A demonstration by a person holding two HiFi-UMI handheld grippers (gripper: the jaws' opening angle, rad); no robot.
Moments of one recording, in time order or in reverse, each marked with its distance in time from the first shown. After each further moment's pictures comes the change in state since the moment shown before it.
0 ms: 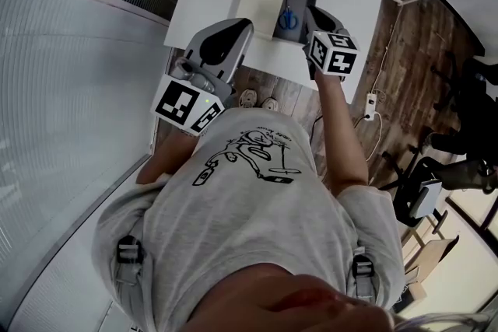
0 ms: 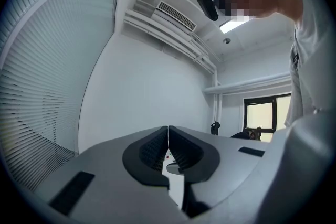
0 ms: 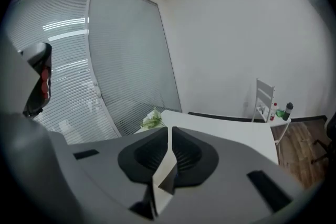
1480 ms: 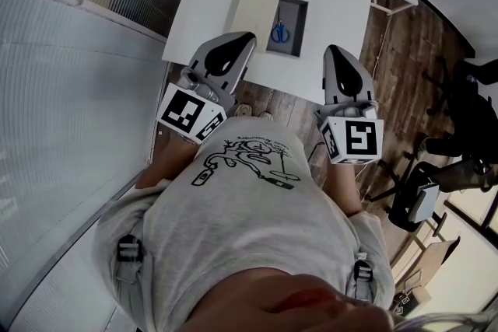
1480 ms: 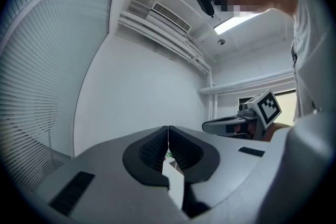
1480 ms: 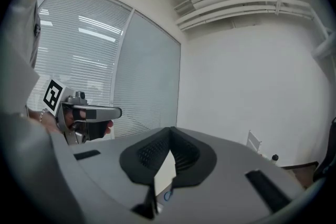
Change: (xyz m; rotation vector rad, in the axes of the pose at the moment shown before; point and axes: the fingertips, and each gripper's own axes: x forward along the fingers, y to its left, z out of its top) left arm 0.004 -0.016 0.013 0.024 -0.016 -0.050; right arm -0.189 0.078 0.110 -0.296 -0.325 -0.059
